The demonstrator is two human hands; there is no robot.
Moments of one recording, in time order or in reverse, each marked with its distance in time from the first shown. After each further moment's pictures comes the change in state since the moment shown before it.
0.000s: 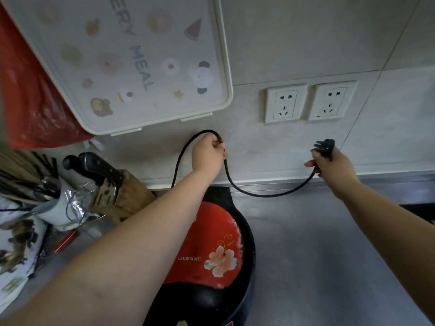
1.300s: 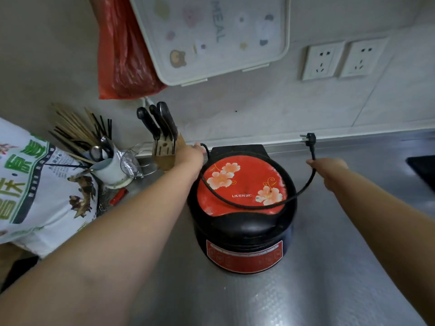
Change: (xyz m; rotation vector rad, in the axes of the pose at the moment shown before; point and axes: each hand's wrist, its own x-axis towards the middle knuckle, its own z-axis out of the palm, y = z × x) left_hand -0.099 -0.090 -0.164 0.046 0.093 -0.512; right_hand -0.148 0.004 0.091 -0.052 0.026 0.477
